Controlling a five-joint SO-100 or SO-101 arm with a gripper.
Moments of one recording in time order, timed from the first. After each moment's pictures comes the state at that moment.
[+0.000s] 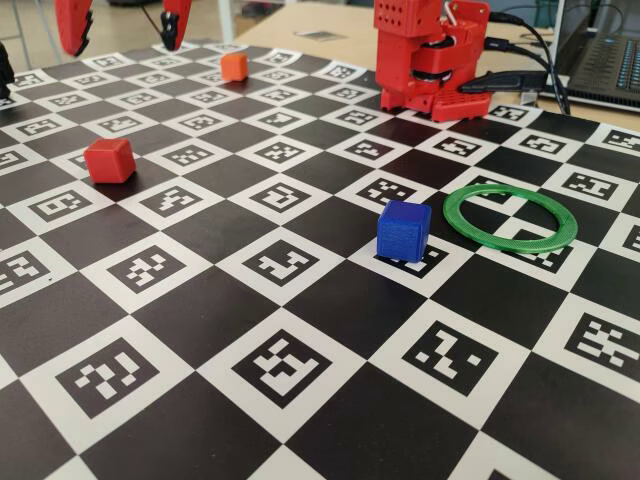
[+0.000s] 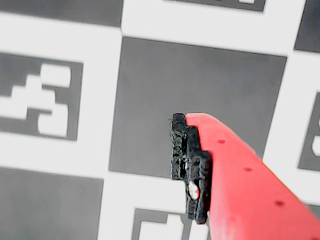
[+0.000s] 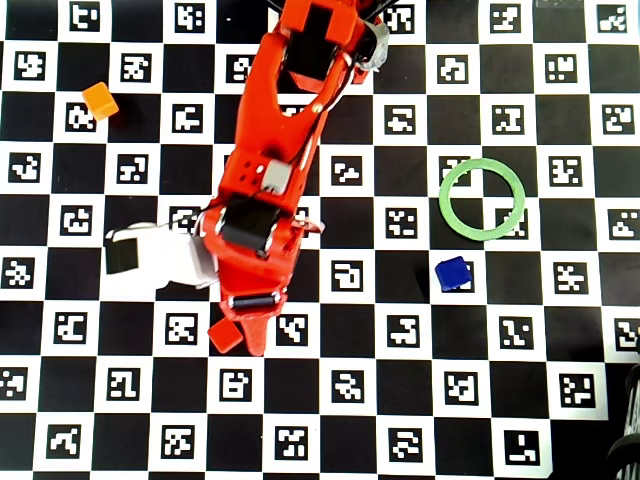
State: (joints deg) arm 20.2 62.7 54.8 92.0 -27.3
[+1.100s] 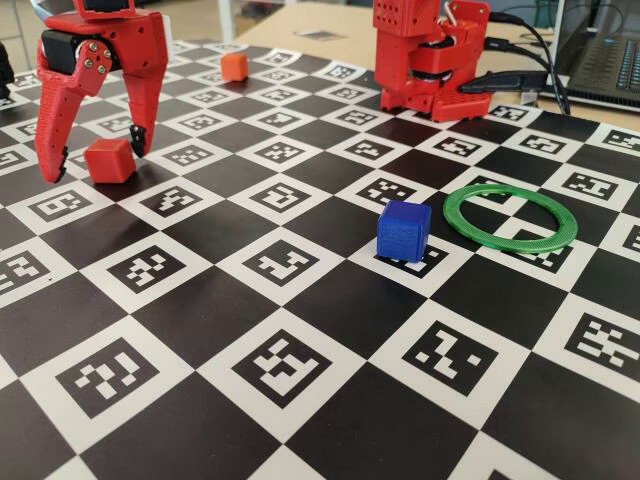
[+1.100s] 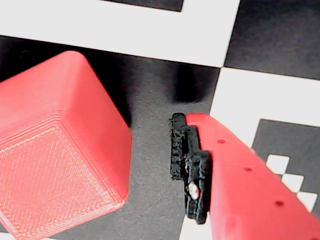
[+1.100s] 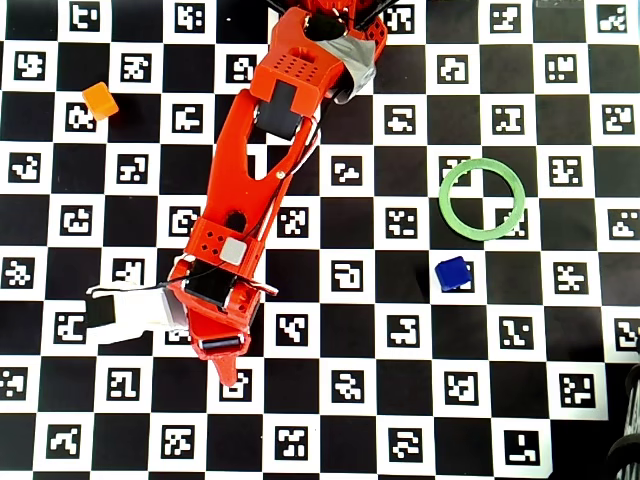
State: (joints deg) arm 23.4 43.9 49.4 78.9 -32.1
